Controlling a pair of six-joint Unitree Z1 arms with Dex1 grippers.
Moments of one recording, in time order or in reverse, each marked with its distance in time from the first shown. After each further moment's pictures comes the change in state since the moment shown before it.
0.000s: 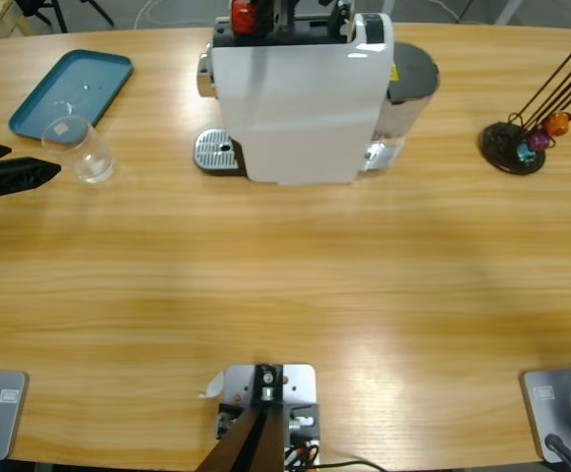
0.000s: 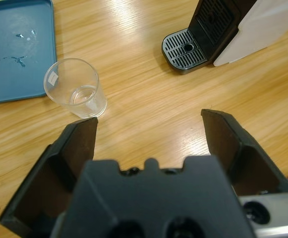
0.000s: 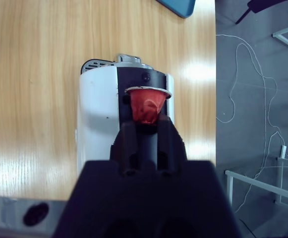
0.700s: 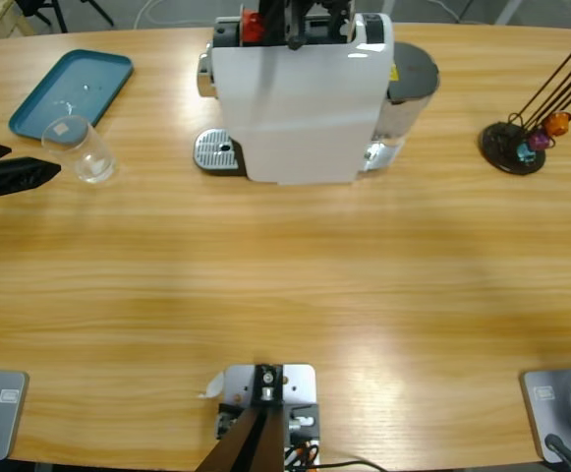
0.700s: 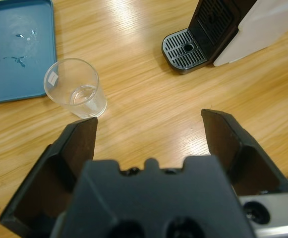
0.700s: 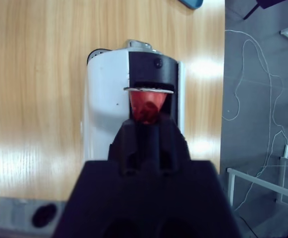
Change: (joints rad) arm 0 0.000 0.000 0.000 0.000 0.000 0.000; arm 1 -0.004 -0.005 0.000 0.047 0.000 -0.015
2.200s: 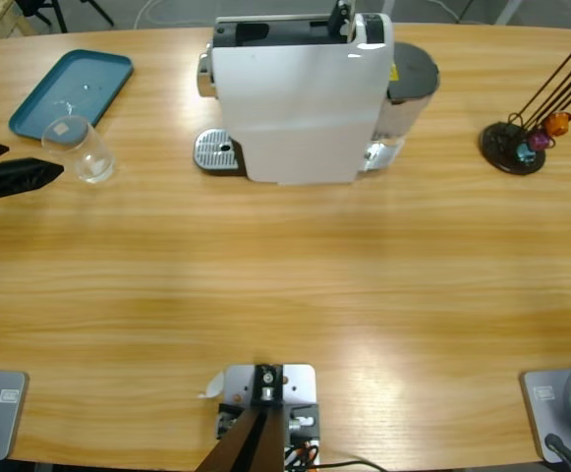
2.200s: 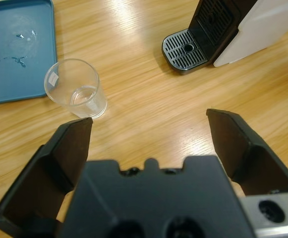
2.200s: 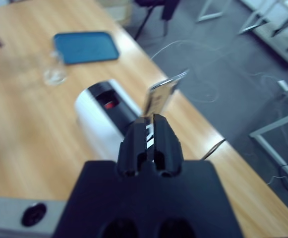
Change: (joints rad) arm 0 0.001 0.000 0.000 -0.001 0.000 0.000; arm 1 -0.046 -0.503 0.514 -0.465 -0.145 0.613
